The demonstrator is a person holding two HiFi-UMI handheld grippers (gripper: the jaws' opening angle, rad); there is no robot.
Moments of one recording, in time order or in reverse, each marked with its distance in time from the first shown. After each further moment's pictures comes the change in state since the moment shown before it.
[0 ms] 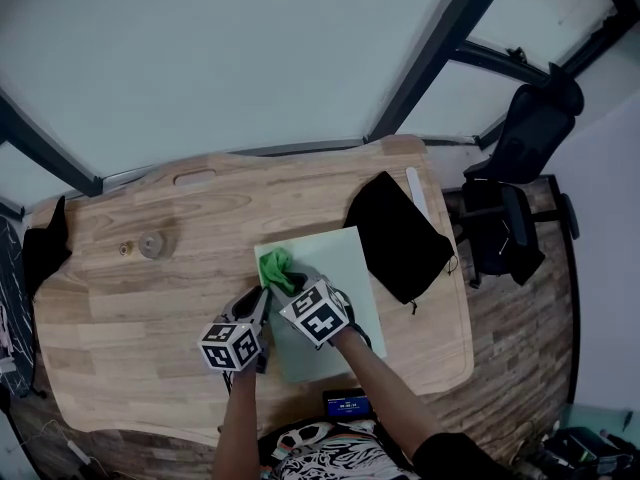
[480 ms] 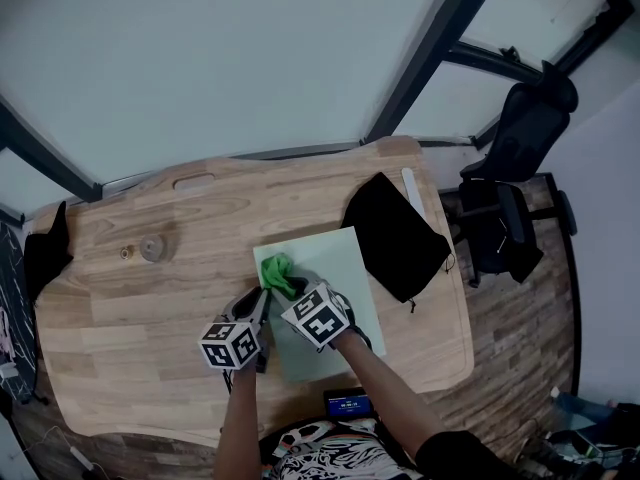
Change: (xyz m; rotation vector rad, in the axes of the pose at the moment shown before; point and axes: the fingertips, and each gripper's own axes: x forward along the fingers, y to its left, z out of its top) left arm 0.001 0.001 -0.001 -0.011 0.003 -0.012; right arm -0.004 0.004 -0.007 0.012 0.001 -0.002
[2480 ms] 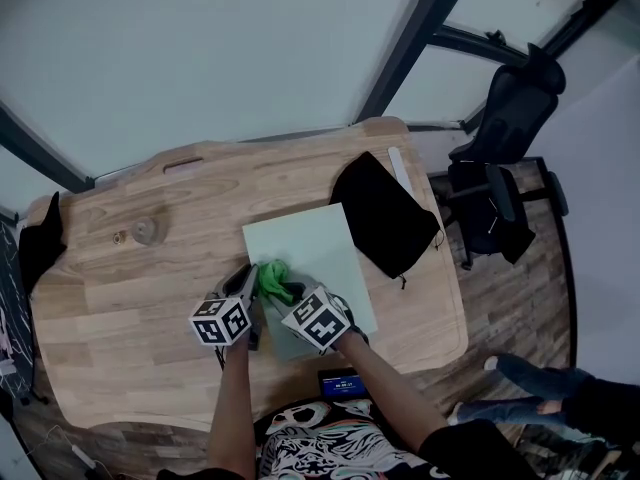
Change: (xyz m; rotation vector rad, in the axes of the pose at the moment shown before) left arm 0.002 0.002 0.002 0.006 -0.022 -0.001; right arm -0.025 0.046 -0.040 0.001 0.019 0.064
